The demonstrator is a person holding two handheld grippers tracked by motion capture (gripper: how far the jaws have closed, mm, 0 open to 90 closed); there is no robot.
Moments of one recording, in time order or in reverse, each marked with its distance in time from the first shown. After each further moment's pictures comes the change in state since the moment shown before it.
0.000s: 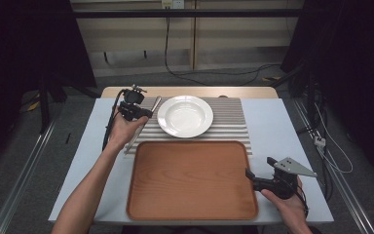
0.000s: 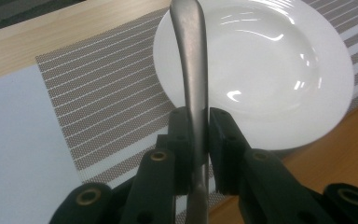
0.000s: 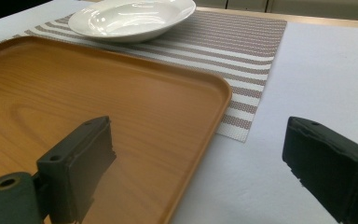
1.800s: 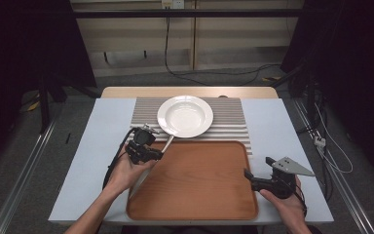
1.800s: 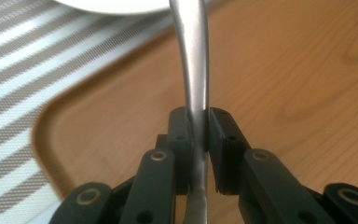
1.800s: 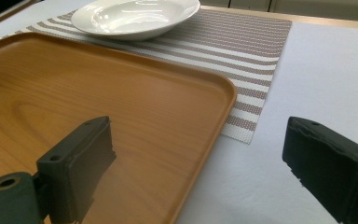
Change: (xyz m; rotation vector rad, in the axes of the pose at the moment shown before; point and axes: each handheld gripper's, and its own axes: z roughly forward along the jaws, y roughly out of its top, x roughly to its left) left arm -0.084 -0.083 -0.022 0.144 -0.129 0.086; right arm 0.002 0.001 0.002 0.007 0.006 -0.017
